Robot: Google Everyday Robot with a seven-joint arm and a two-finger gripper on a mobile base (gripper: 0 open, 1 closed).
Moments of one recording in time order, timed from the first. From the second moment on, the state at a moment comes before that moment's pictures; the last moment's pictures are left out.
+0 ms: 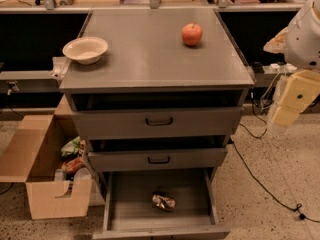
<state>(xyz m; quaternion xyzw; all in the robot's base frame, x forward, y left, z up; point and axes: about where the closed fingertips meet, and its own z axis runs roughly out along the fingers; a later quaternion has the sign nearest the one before) 0.438 -0.217 0.977 -0.60 0.78 -0.03 0.16</state>
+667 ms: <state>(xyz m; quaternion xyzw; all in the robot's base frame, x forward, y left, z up) 0.432 -0.214 0.946 -0.60 0.78 -0.02 0.15</state>
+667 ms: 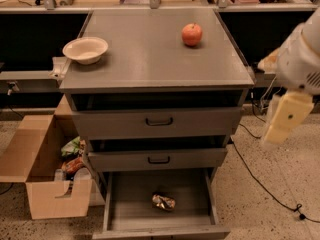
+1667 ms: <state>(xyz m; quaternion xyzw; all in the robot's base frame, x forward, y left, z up) 0.392 -0.194 0.782 -0.60 0.78 0.09 0.15</state>
